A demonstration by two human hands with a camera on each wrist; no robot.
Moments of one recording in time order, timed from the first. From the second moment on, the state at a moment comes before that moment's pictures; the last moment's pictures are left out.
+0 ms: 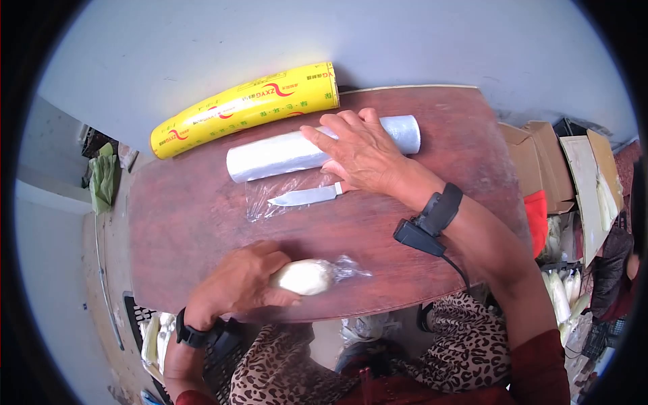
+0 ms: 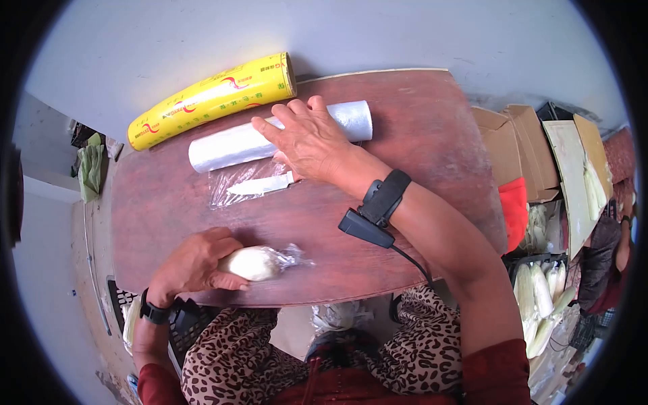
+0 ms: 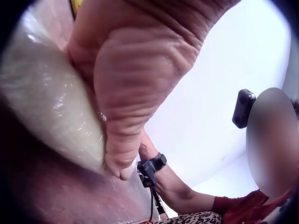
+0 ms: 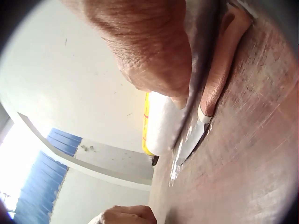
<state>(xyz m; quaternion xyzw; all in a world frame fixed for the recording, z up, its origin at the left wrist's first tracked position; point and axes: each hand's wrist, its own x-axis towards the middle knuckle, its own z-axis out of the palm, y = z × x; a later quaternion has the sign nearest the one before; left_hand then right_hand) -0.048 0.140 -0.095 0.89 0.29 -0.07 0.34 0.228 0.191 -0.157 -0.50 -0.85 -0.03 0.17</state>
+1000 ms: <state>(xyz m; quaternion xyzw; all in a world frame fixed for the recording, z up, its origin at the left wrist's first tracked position) 0.012 0.152 -0.128 0.87 0.33 0.08 0.35 0.346 0.061 -0.147 -0.62 -0.71 0.20 0.25</state>
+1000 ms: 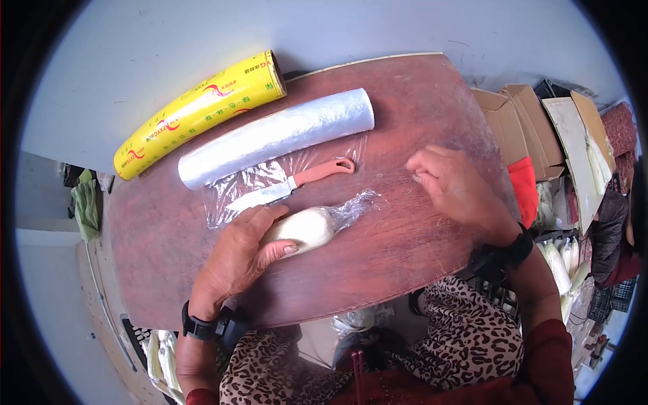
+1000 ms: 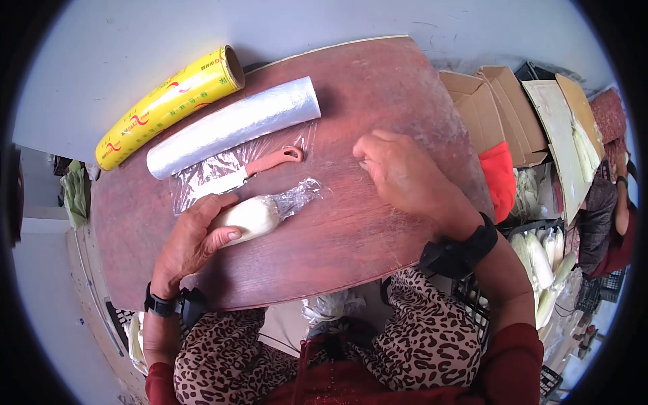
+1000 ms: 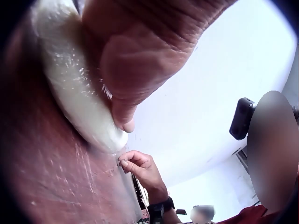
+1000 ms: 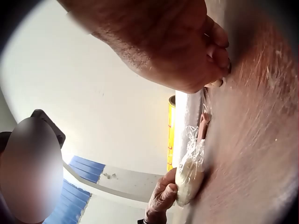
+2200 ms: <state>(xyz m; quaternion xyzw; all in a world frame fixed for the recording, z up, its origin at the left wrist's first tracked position) 0.009 0.152 -0.136 0.87 0.34 0.09 0.35 0.256 0.074 -0.156 -0.45 -0.83 0.14 0.29</state>
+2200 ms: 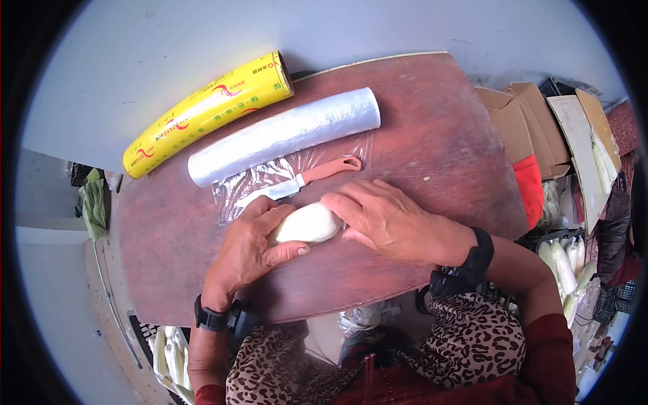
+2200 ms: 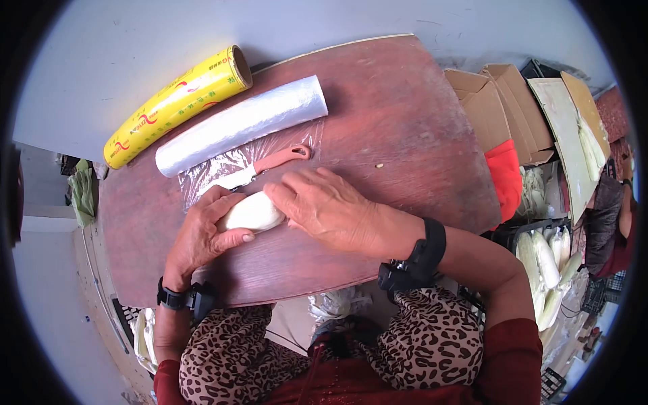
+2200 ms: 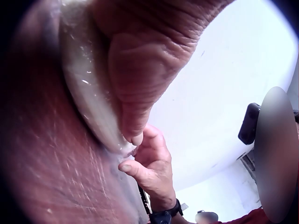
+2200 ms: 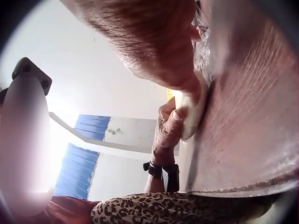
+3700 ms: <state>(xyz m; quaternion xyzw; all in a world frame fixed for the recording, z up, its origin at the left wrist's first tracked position) -0.079 -0.033 0.072 0.62 0.16 0.26 0.72 0.211 -0.130 0.134 -0.22 -0.64 0.42 0.61</state>
